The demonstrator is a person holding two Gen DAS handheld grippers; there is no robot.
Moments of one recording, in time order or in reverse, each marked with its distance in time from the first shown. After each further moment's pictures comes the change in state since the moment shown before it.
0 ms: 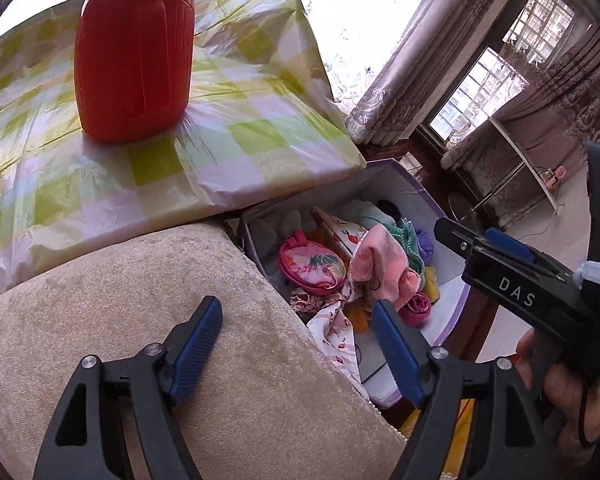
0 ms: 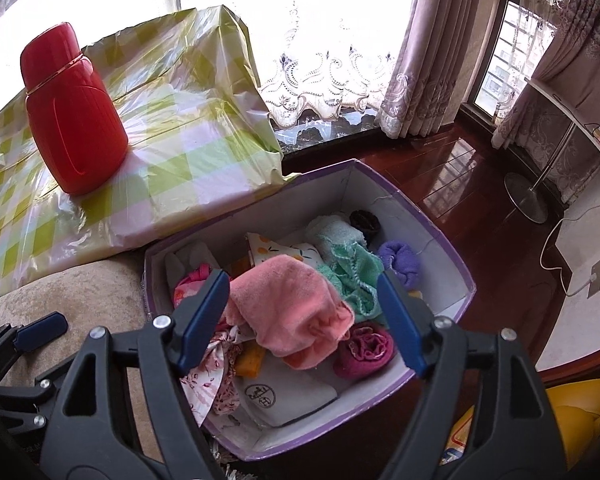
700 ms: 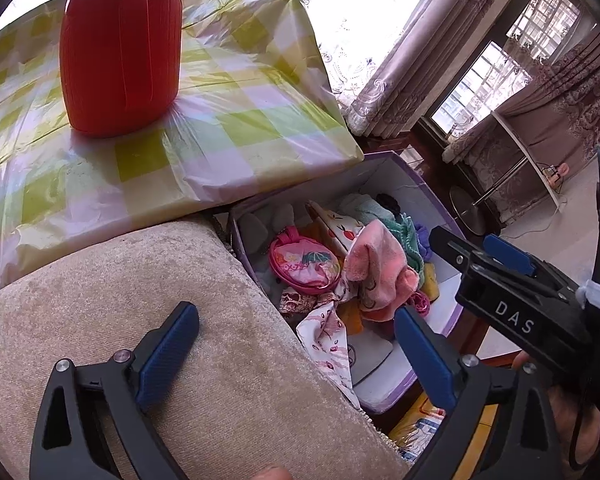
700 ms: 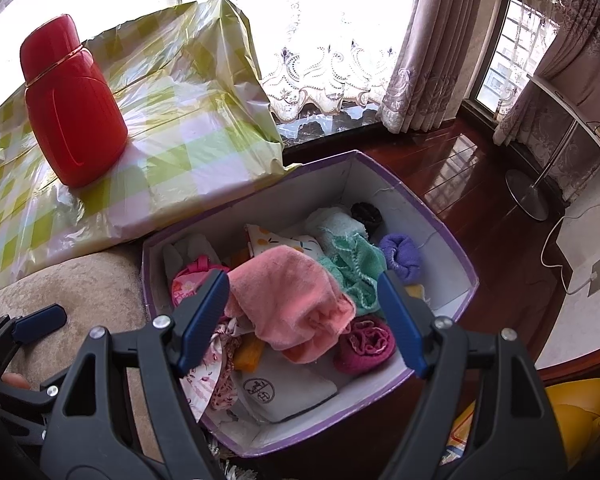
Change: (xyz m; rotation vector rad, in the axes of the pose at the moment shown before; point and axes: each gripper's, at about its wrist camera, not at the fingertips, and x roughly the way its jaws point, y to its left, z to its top) left arm 0.012 -0.008 0.004 -0.006 0.031 0.003; right arm 0.004 -0.001 -0.005 -0.003 0.019 0.006
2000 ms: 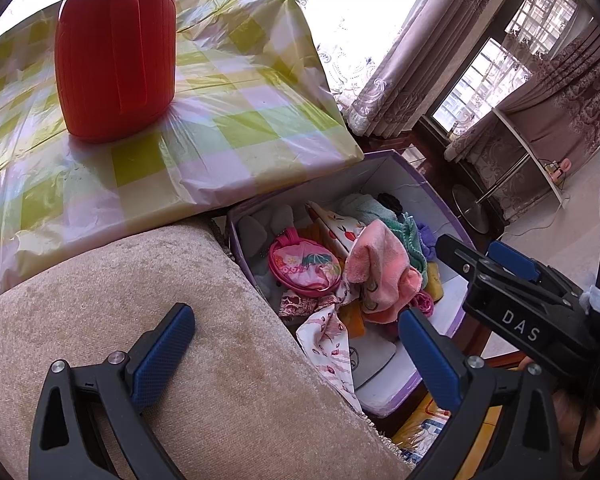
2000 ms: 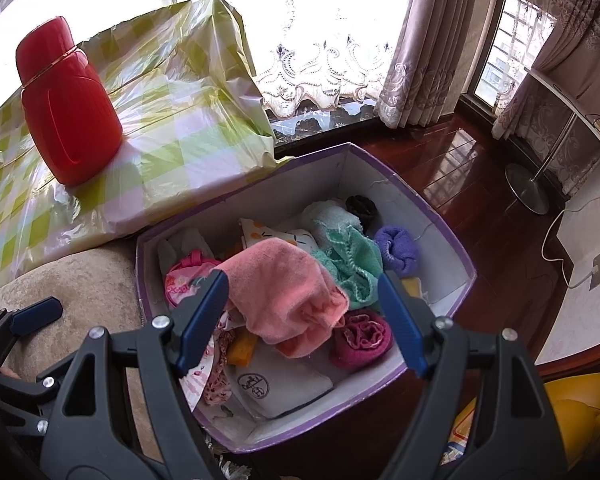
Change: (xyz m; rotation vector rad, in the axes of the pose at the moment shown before) left arm 0.003 -0.003 0.001 0.014 -0.009 0.014; right arm 0.003 -0.009 -0.006 0.014 0.011 0.004
